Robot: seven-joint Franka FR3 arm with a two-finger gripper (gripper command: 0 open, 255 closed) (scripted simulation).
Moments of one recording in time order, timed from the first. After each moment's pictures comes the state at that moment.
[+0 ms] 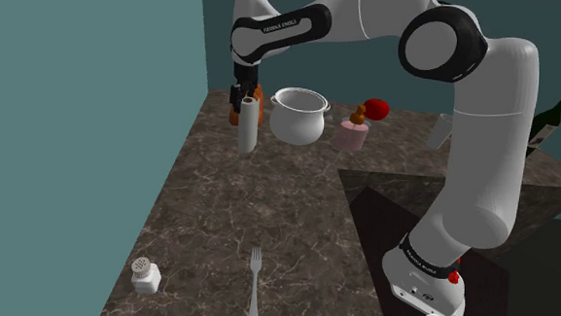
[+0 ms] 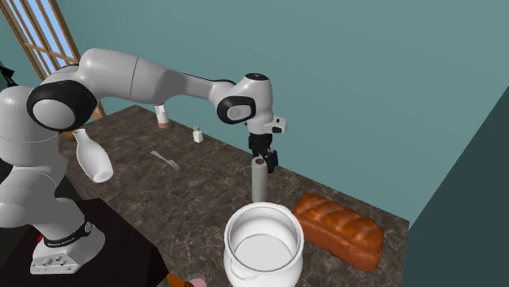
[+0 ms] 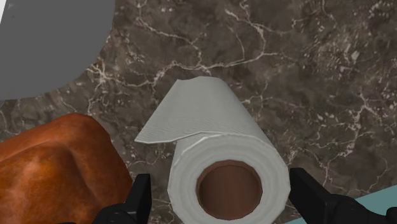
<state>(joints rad) 0.03 0.43 0.03 -1.55 -0.06 2.06 -0.27</state>
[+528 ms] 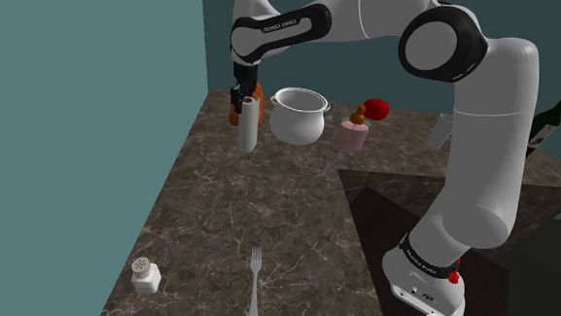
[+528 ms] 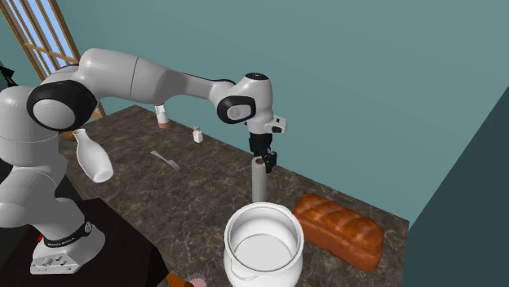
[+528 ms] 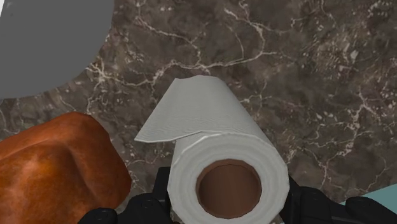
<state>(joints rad) 0.03 0.43 0.03 -1.55 -0.06 2.06 -0.27</state>
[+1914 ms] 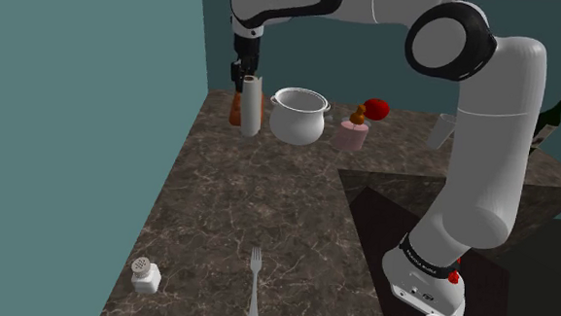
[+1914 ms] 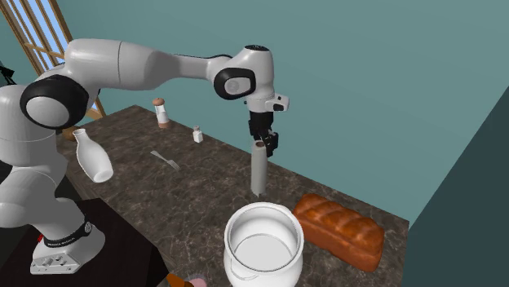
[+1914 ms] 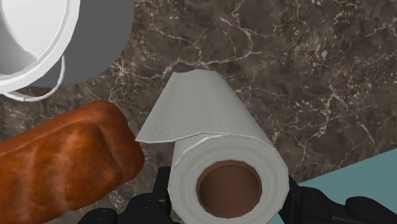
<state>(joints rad) 0.03 0.40 0.03 -1.40 -0.05 1.87 -0.28</state>
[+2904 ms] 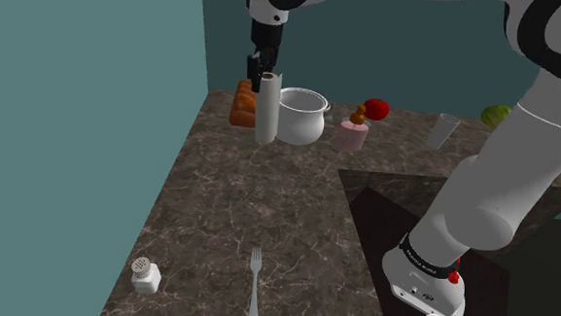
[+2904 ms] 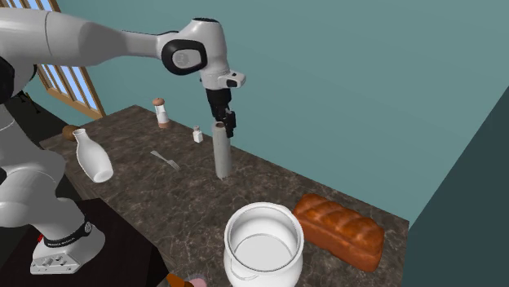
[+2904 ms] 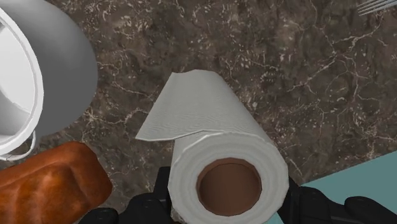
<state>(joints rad) 0.09 -0.01 0.08 -1.80 -0.04 1.85 -0.18</state>
